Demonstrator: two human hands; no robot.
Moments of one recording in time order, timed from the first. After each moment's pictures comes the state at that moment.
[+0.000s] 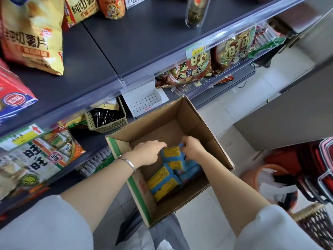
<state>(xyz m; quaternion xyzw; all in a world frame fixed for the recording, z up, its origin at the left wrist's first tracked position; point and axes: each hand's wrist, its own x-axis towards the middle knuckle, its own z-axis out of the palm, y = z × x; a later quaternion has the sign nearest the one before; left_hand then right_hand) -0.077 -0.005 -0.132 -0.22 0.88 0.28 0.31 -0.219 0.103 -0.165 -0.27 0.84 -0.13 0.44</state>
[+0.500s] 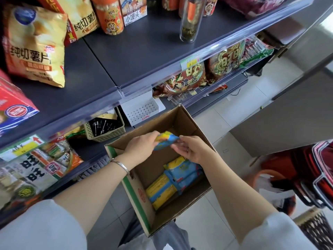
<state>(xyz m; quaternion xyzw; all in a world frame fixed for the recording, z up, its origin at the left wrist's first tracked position) -0.082 -0.026 -0.118 -0.29 0.92 0.25 0.10 -0.228 0.090 -0.121 0.13 0.61 -0.51 0.60</state>
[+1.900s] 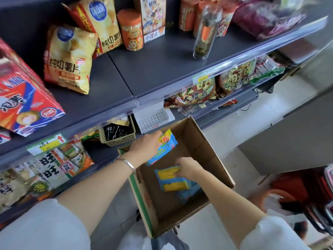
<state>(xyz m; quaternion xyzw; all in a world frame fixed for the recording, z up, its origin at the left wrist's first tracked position) -0.080 -0.036 -0.084 -0.35 0.91 0.20 0.13 -0.197 0.095 -0.150 -0.48 0.78 0.05 0.40</state>
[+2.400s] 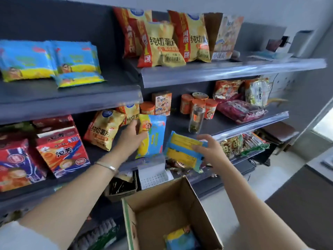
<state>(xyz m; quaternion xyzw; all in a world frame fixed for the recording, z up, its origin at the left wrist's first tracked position) -0.063 -0.070 0.122 -0.41 0.73 0.43 -0.32 -0.279 0.069 0.097 -0.37 0.76 -0.47 0.26</state>
